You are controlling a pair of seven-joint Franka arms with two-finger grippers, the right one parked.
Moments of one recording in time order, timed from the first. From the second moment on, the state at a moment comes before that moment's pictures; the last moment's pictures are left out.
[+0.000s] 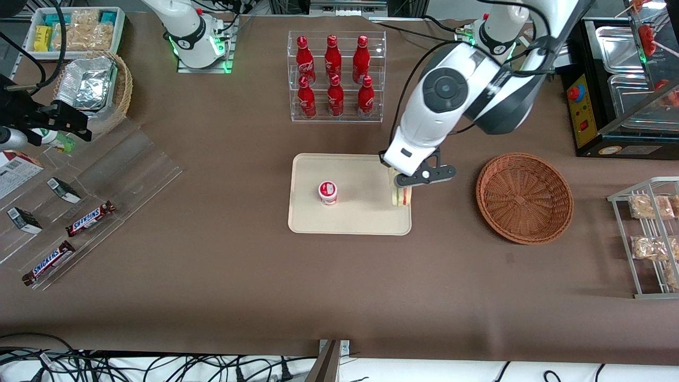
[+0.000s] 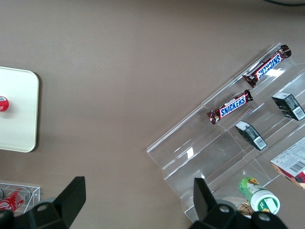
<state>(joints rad) -0.19 0.43 -0.48 -1.59 0.15 1.94 -0.91</state>
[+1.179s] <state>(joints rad) -0.29 0.66 -0.47 -1.59 0.41 2.13 -1.13</state>
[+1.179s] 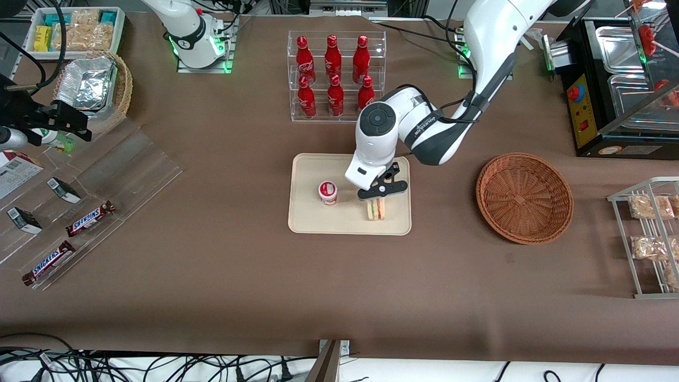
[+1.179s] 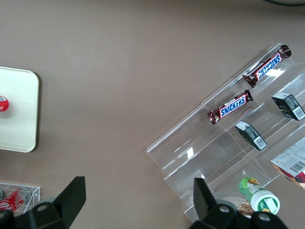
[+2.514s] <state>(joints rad) -0.30 0.71 -0.47 -1.59 0.47 2.16 -1.21</state>
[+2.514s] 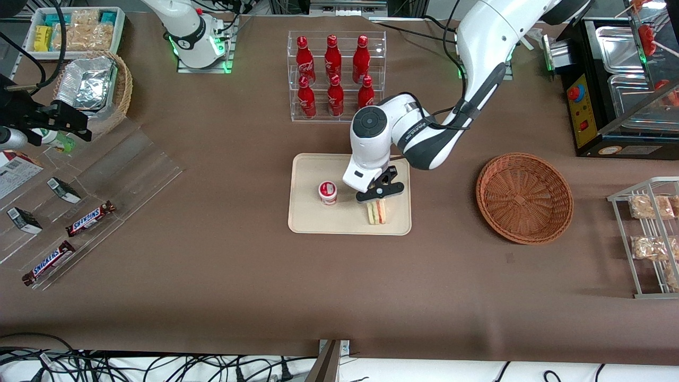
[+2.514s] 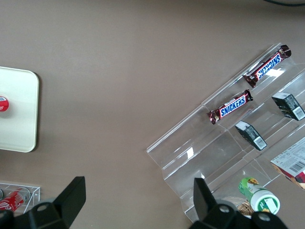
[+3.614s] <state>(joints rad) -0.30 0.71 -0.47 -1.56 0.50 2.16 -1.21</state>
